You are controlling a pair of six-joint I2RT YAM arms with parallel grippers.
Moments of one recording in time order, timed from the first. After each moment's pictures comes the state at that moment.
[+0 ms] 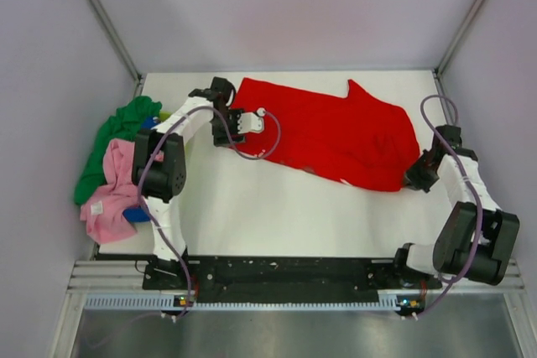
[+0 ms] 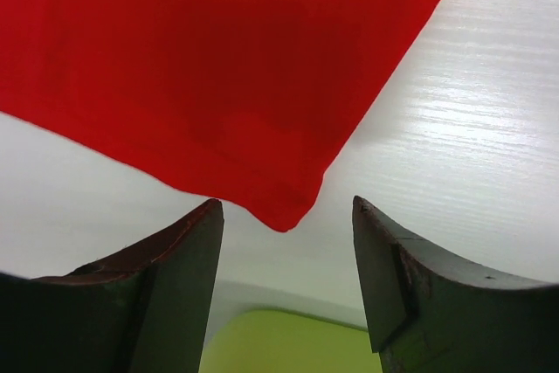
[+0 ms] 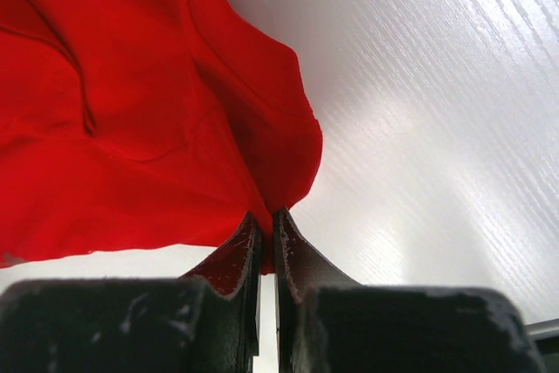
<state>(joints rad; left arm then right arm) -0.26 1.98 1.57 -0.80 0.18 1.23 -0.28 1.30 0.83 -0.74 -0.07 0.56</state>
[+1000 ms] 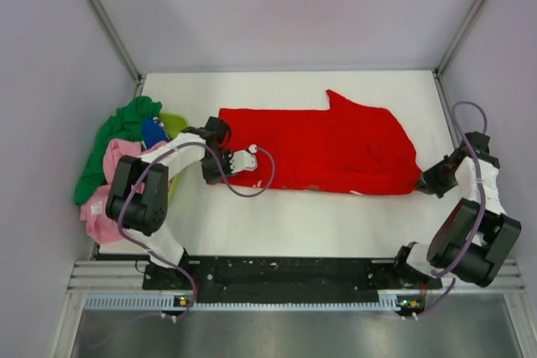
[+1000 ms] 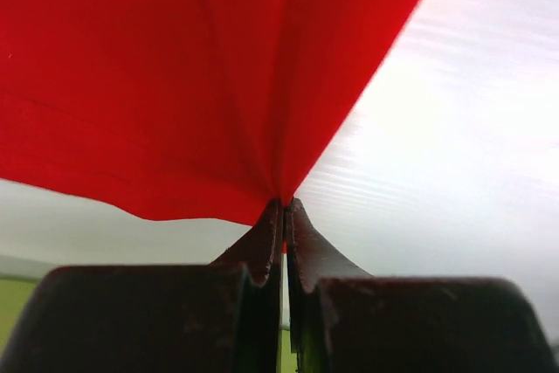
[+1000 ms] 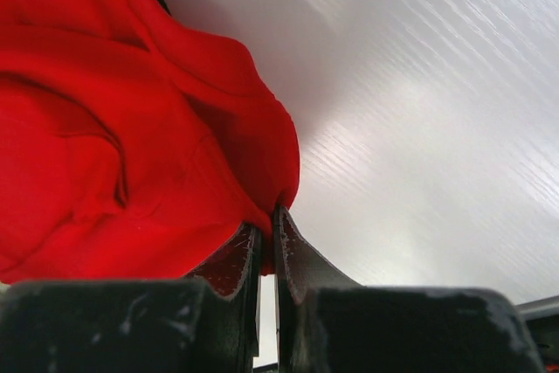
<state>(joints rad) -0.29 1.73 1.10 -0.75 0.12 1.05 -0.48 1.32 0.87 -0.80 -0.19 0.54</state>
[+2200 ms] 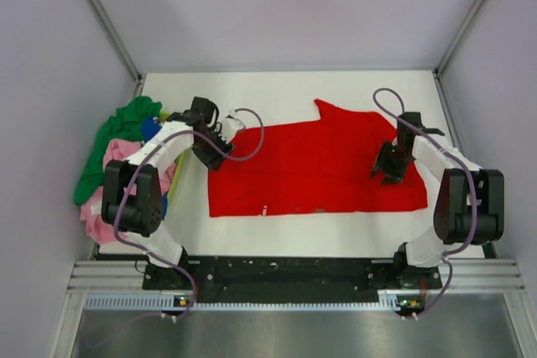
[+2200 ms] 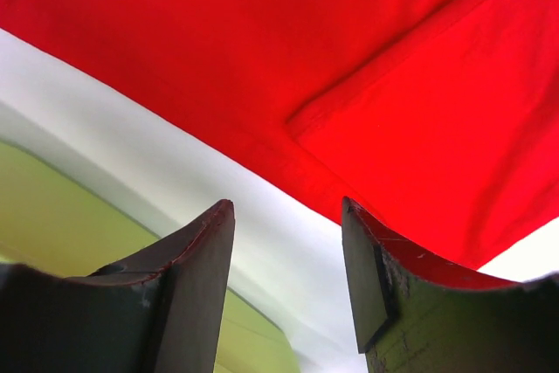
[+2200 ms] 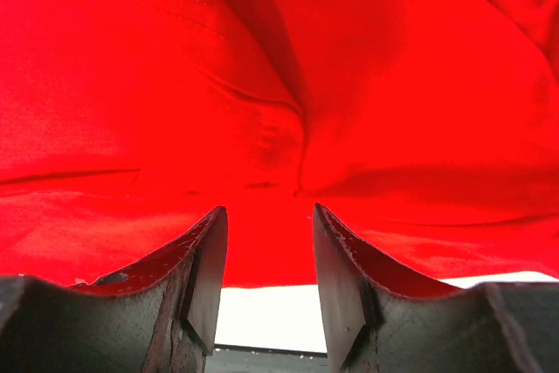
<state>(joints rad) -0.22 1.67 1.23 -0.81 0.16 0.60 -0.03 1.53 0.97 -0.74 -0.15 0.44</state>
